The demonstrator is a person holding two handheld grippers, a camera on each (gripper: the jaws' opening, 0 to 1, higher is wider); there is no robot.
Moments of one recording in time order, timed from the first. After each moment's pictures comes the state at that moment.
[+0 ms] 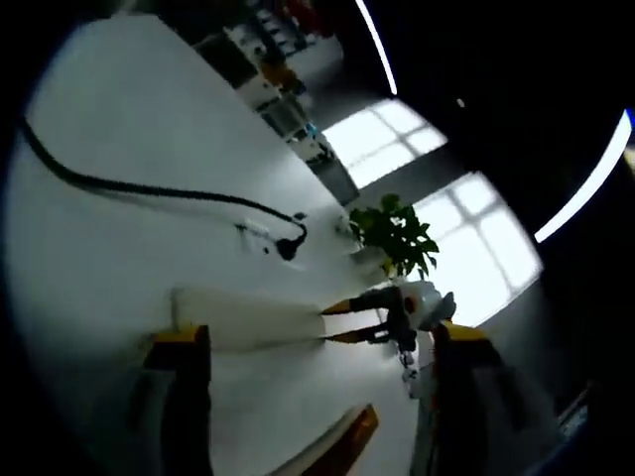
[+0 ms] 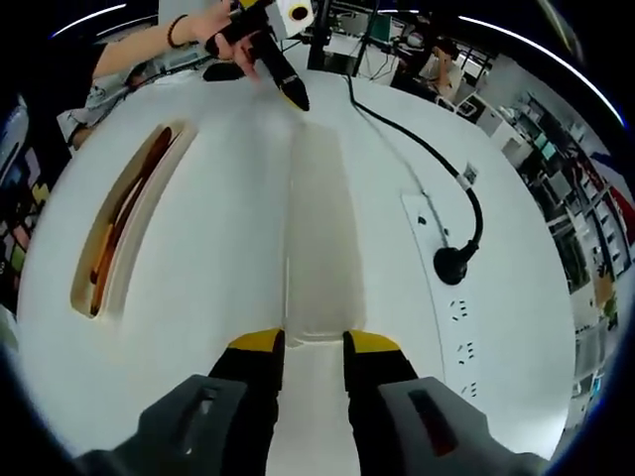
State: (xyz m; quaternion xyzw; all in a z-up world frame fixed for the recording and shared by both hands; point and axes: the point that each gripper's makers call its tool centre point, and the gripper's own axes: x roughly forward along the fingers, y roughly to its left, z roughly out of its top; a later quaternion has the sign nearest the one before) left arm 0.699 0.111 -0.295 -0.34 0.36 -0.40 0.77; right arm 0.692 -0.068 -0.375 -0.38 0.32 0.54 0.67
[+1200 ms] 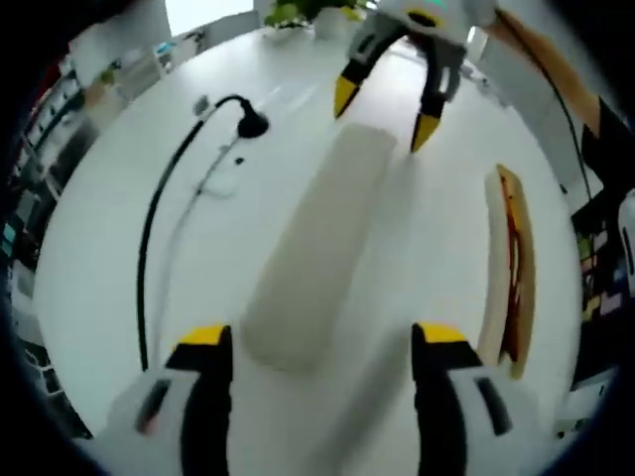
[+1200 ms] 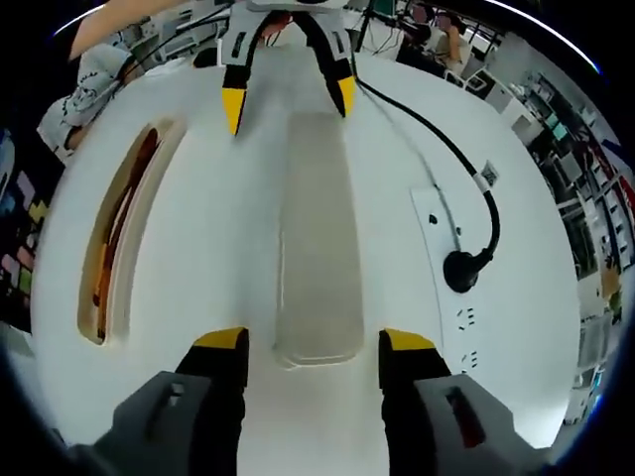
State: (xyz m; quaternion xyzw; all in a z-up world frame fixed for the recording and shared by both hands) left arm 0.709 0.121 -0.377 0.32 0.44 -0.52 0.66; right arm 0.697 -0.056 -0.380 -0.40 0.39 0.52 0.64
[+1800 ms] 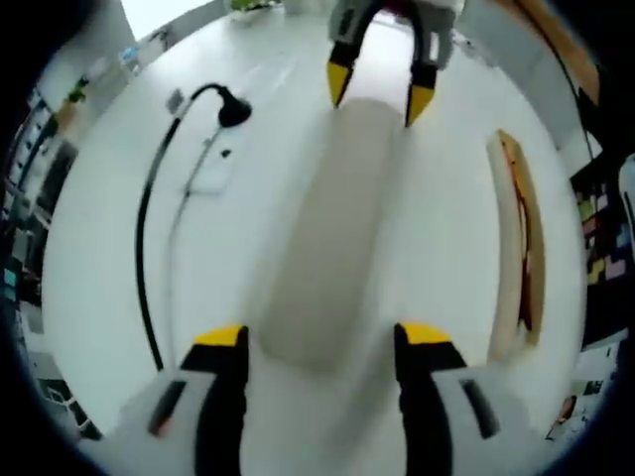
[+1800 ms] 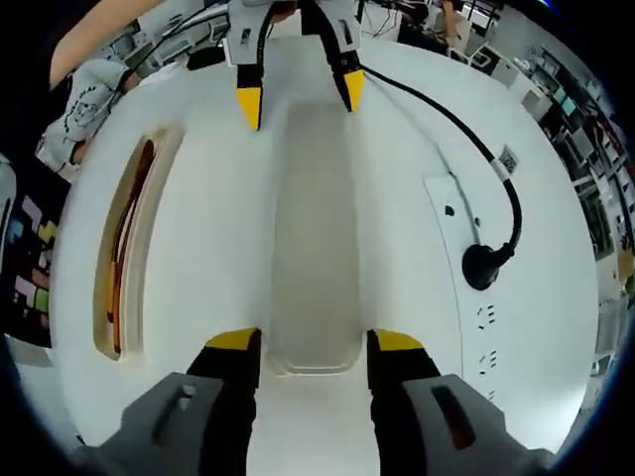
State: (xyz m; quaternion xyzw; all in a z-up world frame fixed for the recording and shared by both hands) left arm 0.708 0.122 -0.383 0.38 0.45 -0.53 0.61; right arm 0.689 -0.056 -0.390 -0.38 0.44 0.53 0.62
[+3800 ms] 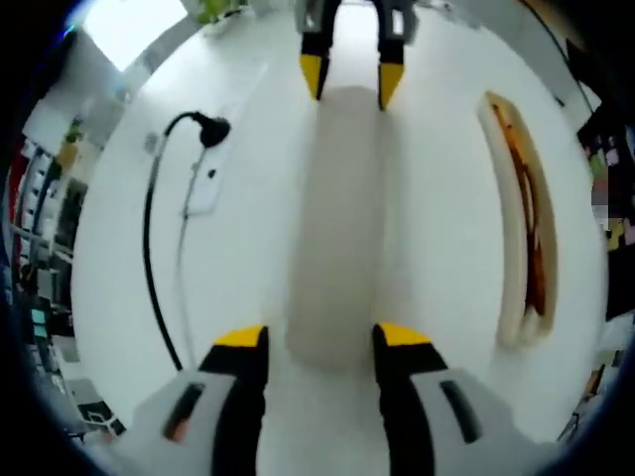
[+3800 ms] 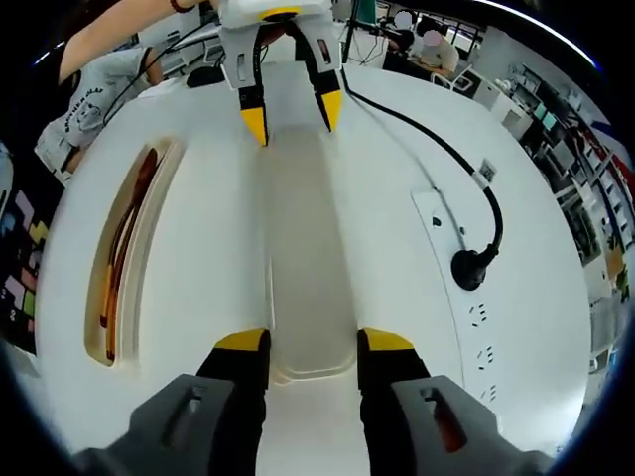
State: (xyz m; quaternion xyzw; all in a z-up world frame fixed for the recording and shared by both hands) left arm 0.711 0.125 -0.378 0.45 0.42 -0.52 0.59; right arm 0.686 -0.047 -0.377 -0.33 0.39 0.54 0.67
